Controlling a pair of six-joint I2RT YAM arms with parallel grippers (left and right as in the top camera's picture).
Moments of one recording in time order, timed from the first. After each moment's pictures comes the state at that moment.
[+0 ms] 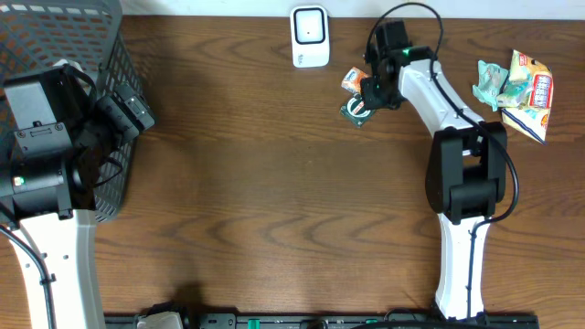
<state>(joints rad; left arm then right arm) 0.21 1.23 1.46 -1.02 0.09 -0.41 0.19 2.35 1.92 -0.84 0.01 0.02</state>
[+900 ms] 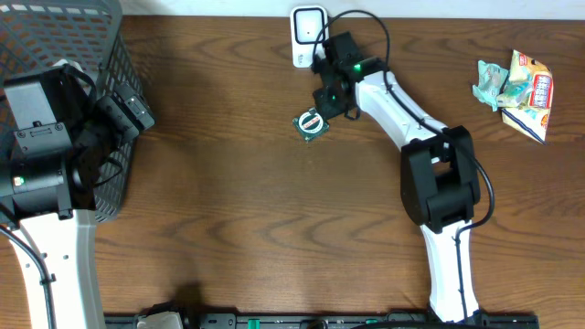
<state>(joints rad) 0.21 1.23 1.46 -1.02 0.09 -0.41 0.37 2.34 1.90 -0.74 -0.04 -0.01</state>
